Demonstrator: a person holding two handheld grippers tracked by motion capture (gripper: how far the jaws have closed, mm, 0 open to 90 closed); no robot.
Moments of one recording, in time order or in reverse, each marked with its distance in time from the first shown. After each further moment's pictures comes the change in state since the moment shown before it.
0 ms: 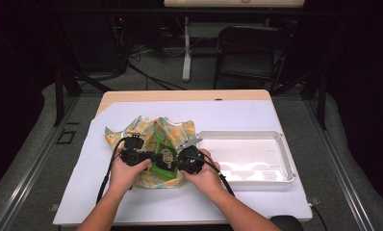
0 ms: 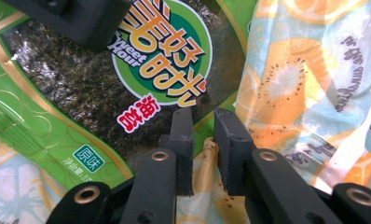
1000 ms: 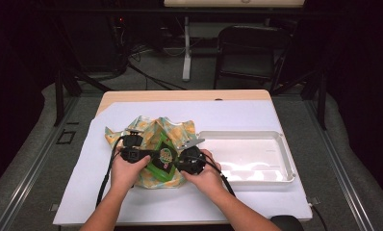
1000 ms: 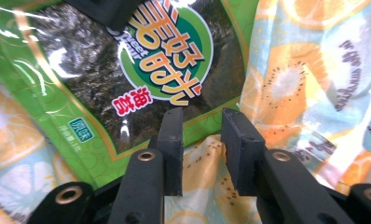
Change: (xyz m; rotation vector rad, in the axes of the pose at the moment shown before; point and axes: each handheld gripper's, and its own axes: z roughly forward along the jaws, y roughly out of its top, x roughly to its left) left arm -0.002 0.005 -0.004 -0.013 0.068 -0.094; right arm 0.000 -0.001 -0.007 -0.029 0.017 0.011
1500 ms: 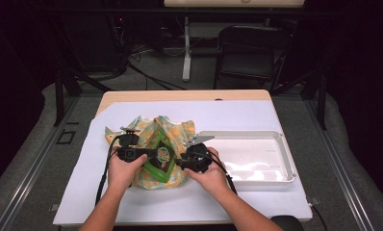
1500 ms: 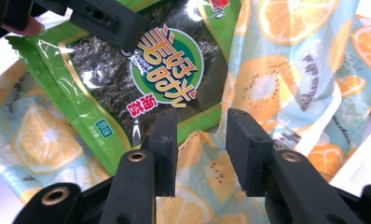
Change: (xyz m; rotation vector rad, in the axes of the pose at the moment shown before) left arm 0.006 0.001 -0.010 -0.021 -0.012 -0.022; right arm -0.006 0.004 -0.025 -0.069 0.055 0.058
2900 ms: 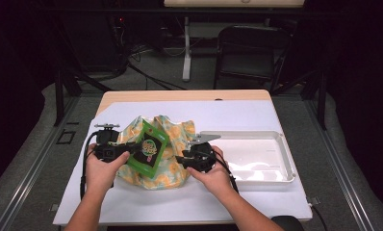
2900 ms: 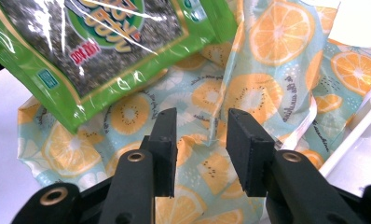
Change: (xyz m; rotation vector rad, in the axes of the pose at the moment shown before) left arm -0.004 0.000 -0.072 -0.129 0.024 0.050; right arm 0.003 0.005 -0.020 -0.066 0.004 -0.001
